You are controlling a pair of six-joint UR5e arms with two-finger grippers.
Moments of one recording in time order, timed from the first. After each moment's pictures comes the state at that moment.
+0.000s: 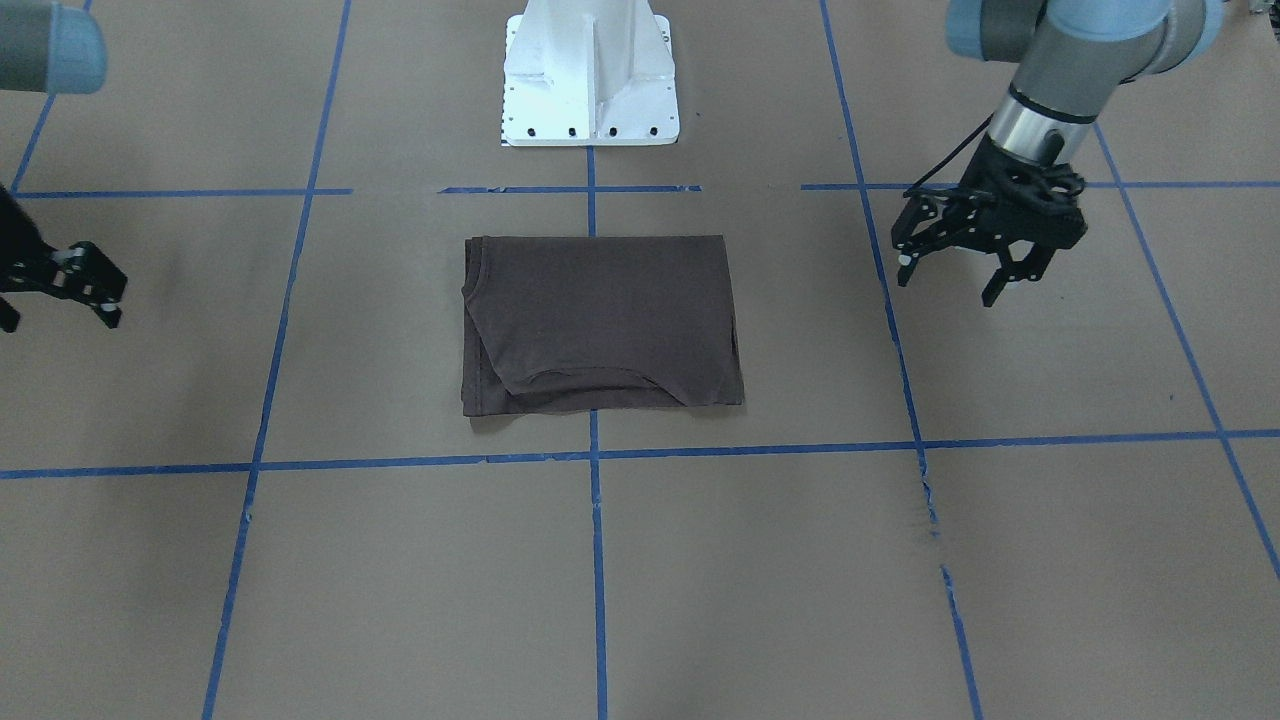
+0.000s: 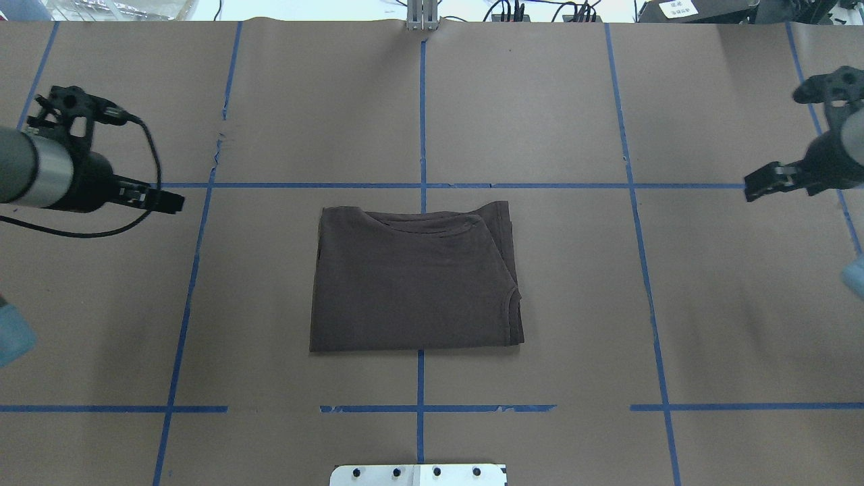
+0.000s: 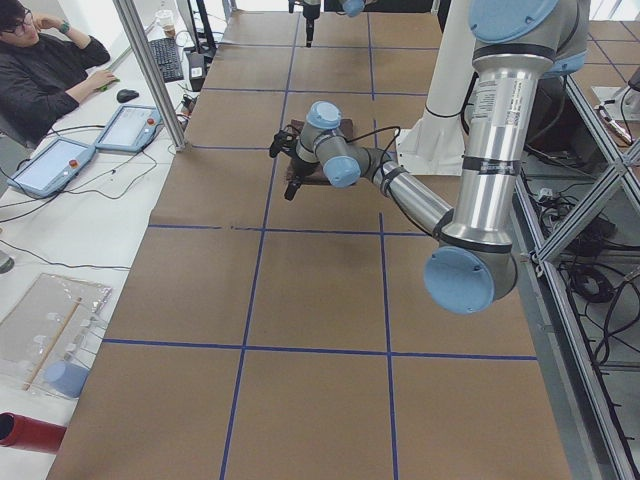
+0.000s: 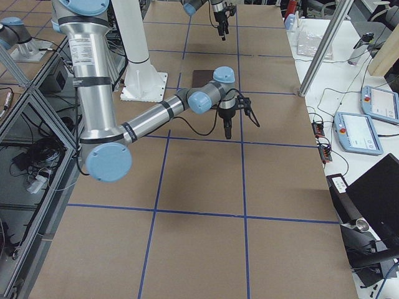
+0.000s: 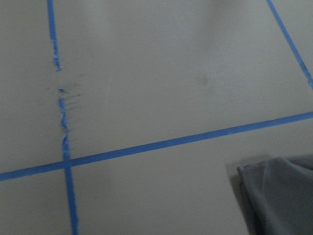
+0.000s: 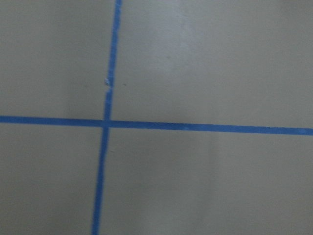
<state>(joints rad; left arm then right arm) -0.89 -1.61 -2.04 -1.95 -1.96 -0.68 1.12 -1.60 1.96 -1.48 2.11 0.54</state>
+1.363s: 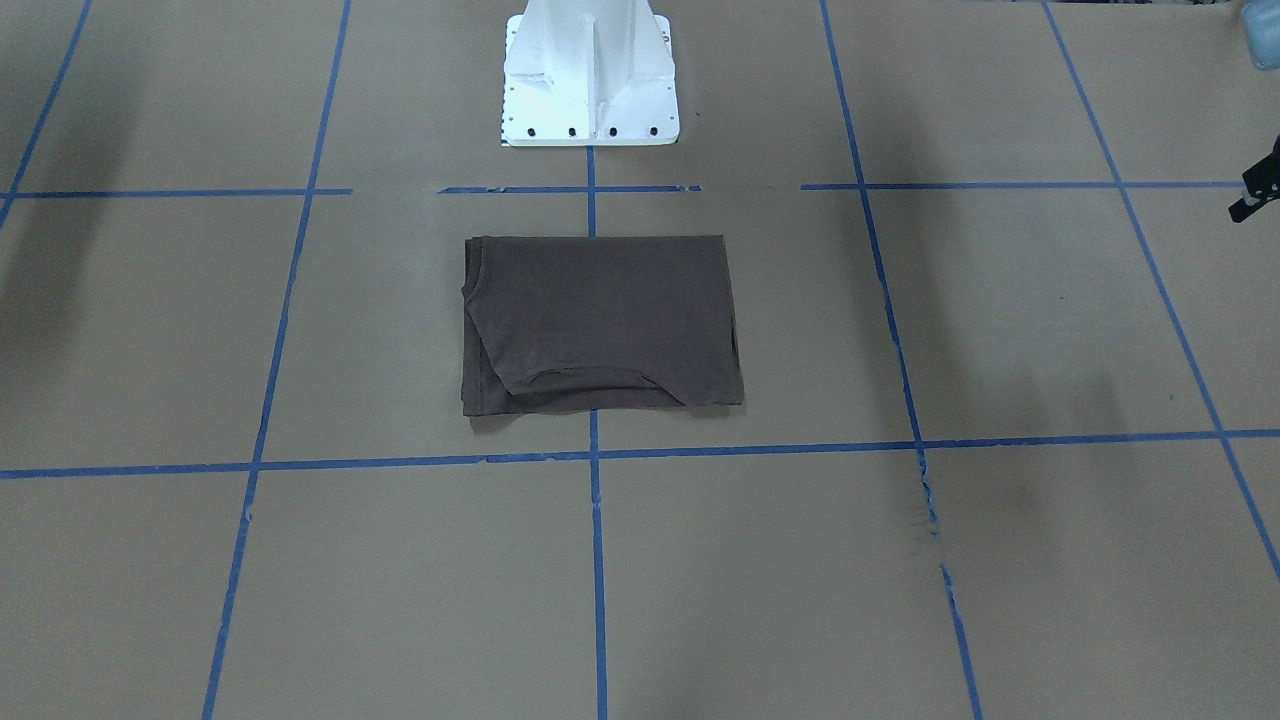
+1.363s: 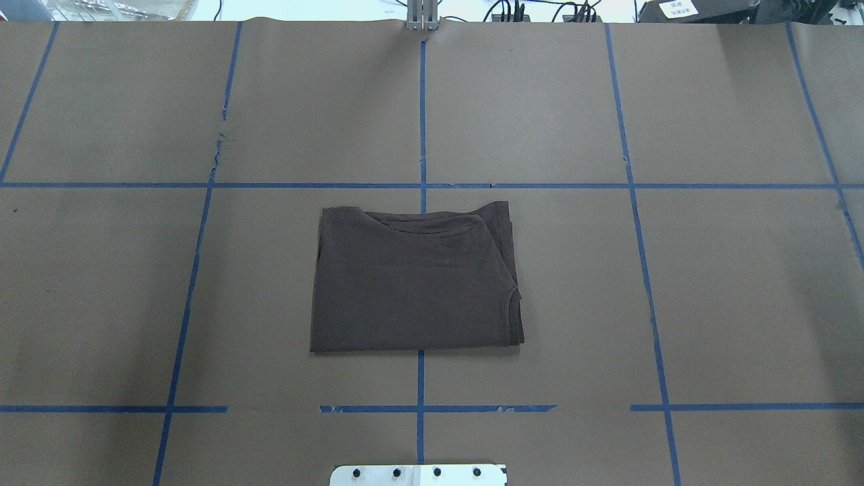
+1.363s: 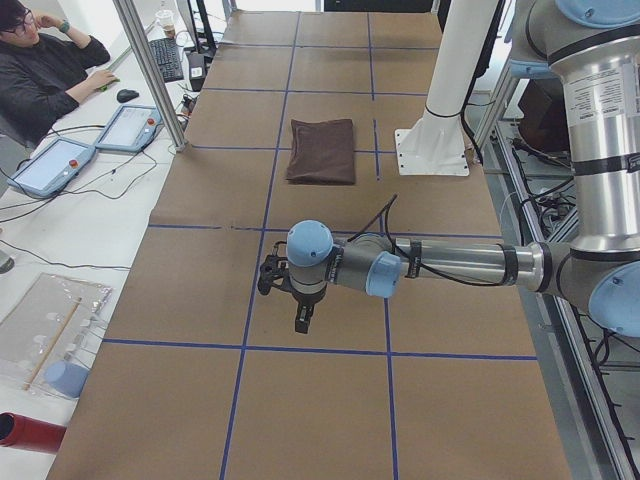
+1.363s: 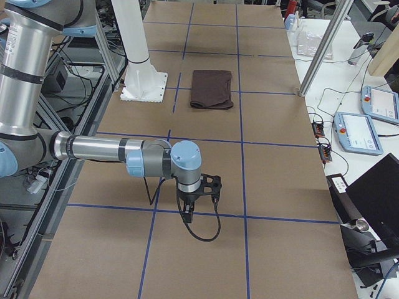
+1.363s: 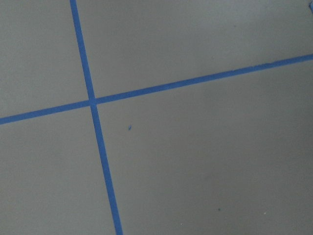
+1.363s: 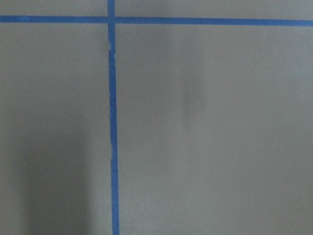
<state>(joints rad) -1.47 -1.35 -1.81 -1.74 -2.41 -0.06 1.56 -1.90 1.86 -1.49 2.21 0.07</state>
